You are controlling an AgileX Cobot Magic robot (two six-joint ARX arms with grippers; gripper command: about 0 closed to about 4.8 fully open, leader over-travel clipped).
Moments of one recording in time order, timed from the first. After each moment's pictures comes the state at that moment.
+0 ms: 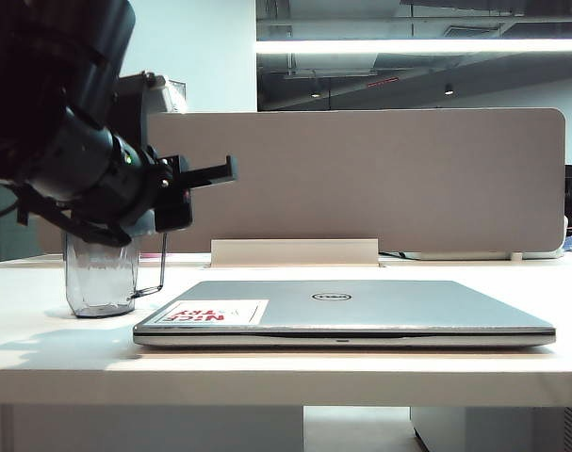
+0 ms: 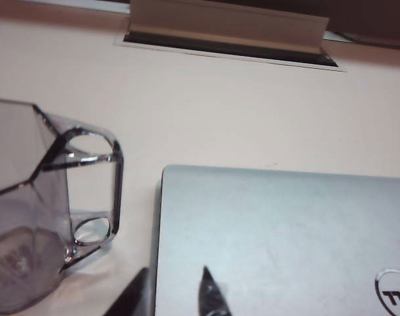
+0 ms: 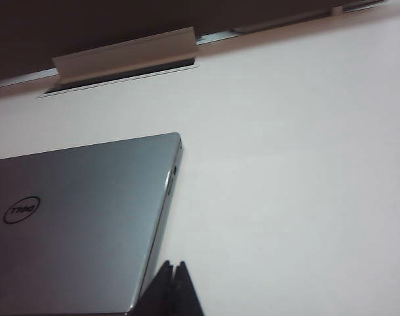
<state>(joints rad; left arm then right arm) -0.72 1.57 0.50 0.81 -0.57 -0.31 0.05 0.00 0.01 -0.15 -0.04 0.22</state>
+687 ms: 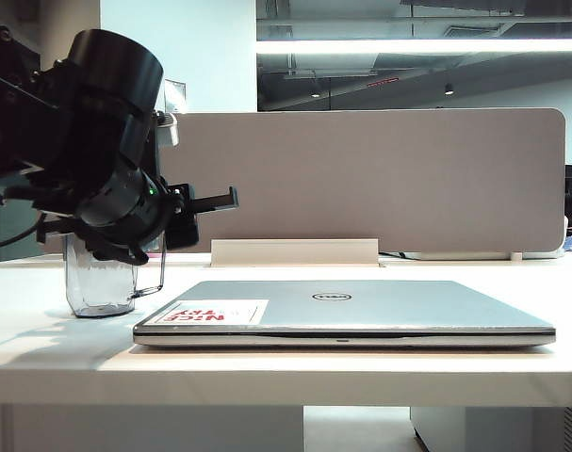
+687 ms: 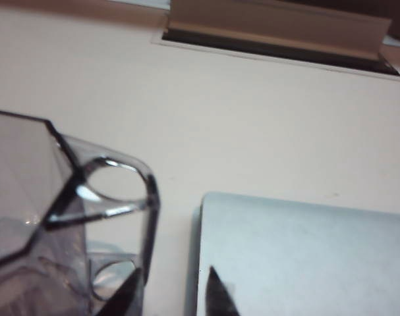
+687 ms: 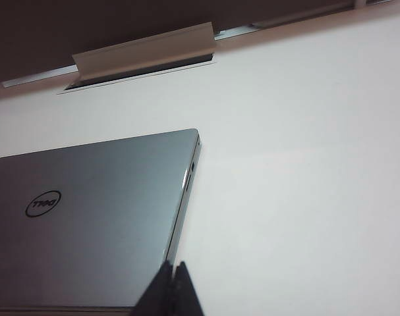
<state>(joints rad) -0.62 1.76 0.64 0.84 -0.58 -0.31 0.05 0.00 0.01 -0.15 -0.08 0.23</state>
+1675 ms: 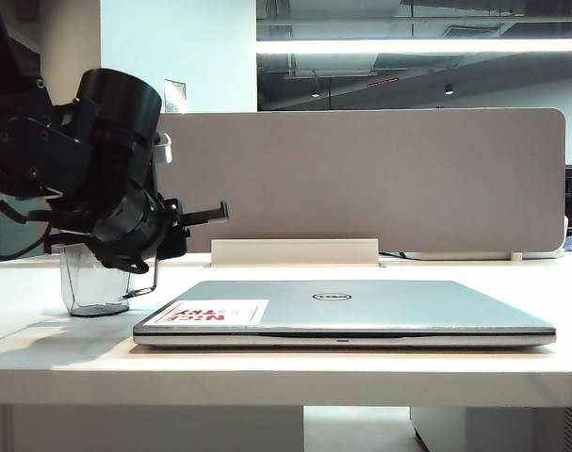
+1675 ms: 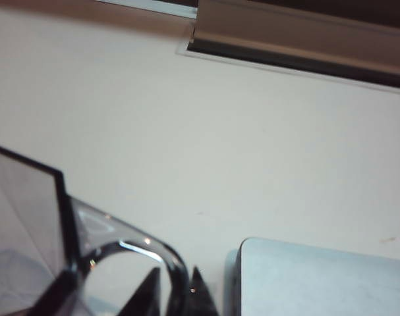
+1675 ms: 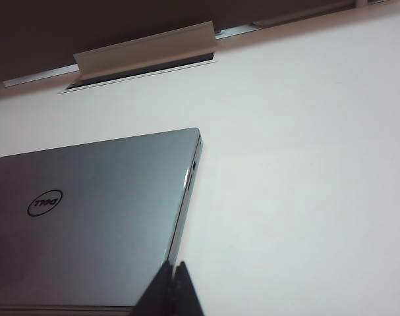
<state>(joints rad) -0.53 1.88 0.74 0.88 -0.54 -0.29 0.05 0.00 0.01 -0.15 -0.09 0.23</state>
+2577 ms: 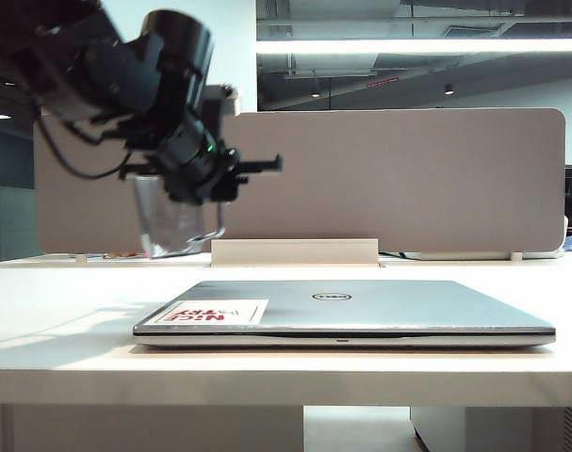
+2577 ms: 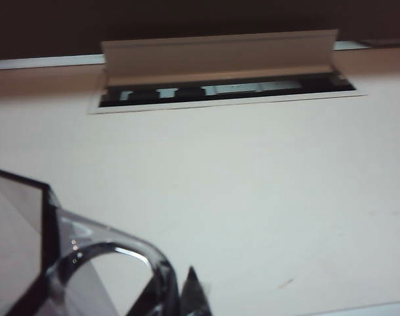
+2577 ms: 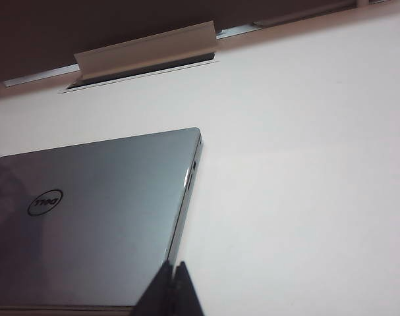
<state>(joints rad) -0.56 1.84 1.03 0.57 -0.42 -0.09 0.05 0.00 0.01 -0.15 -0.09 0.23</state>
